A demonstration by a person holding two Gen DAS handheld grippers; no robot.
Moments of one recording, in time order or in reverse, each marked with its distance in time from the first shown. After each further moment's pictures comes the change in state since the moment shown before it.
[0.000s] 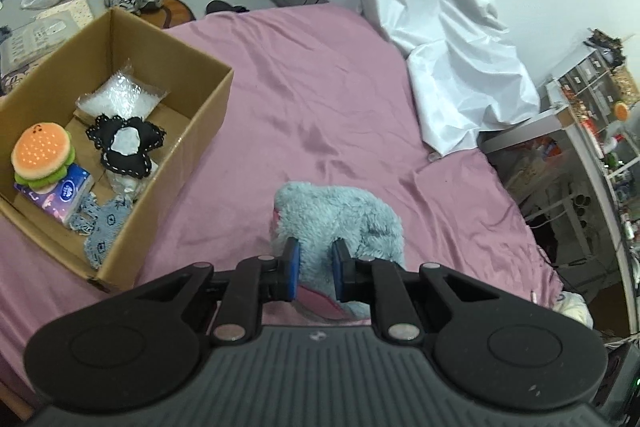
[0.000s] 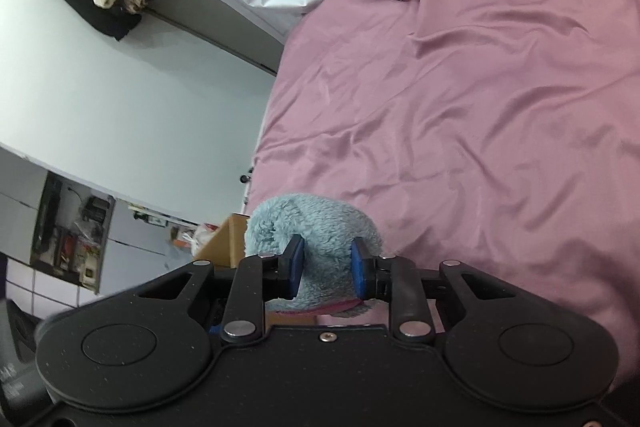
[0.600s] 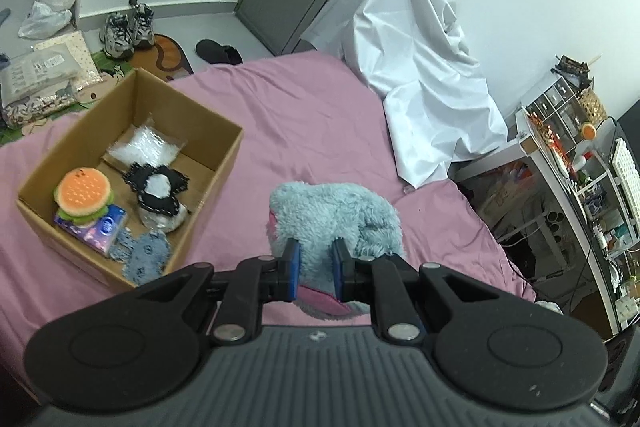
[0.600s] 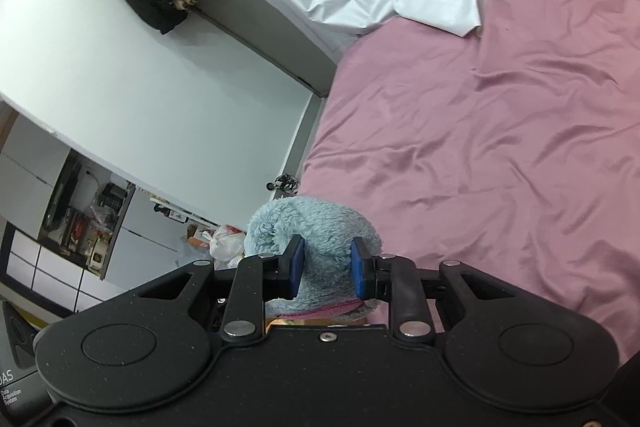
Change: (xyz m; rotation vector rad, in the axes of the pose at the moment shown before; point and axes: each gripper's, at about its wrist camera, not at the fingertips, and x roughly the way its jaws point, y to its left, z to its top) left arm -0.070 0.015 0.010 0.023 -0.100 -0.051; right arm -0.025 0.060 -0.016 -0.122 -0.047 0.044
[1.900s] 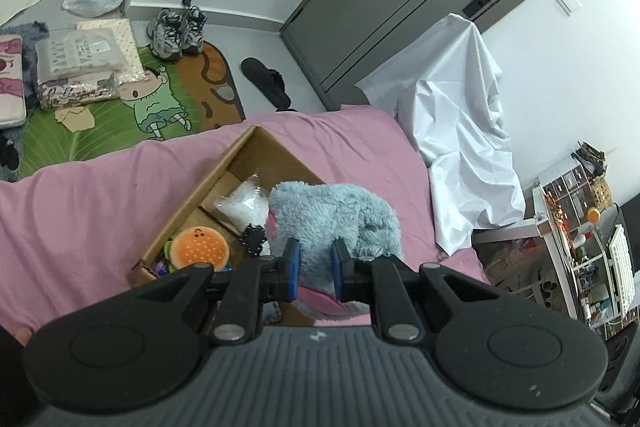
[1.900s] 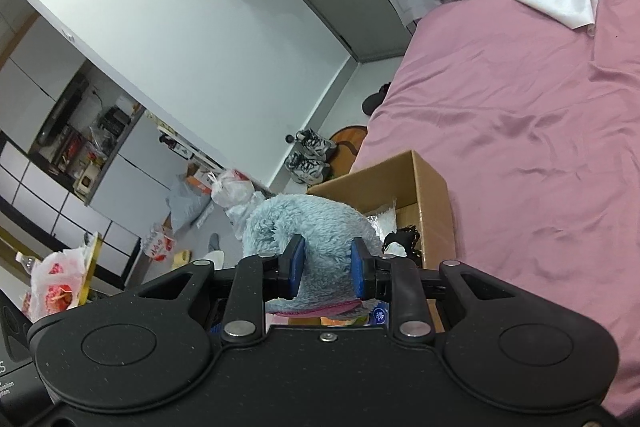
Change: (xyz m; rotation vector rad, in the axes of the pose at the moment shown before) left arm -0.036 0.137 0.056 -0.182 -0.058 -0.025; right arm 0.074 0.118 -0.059 -0.199 0.091 -0.041
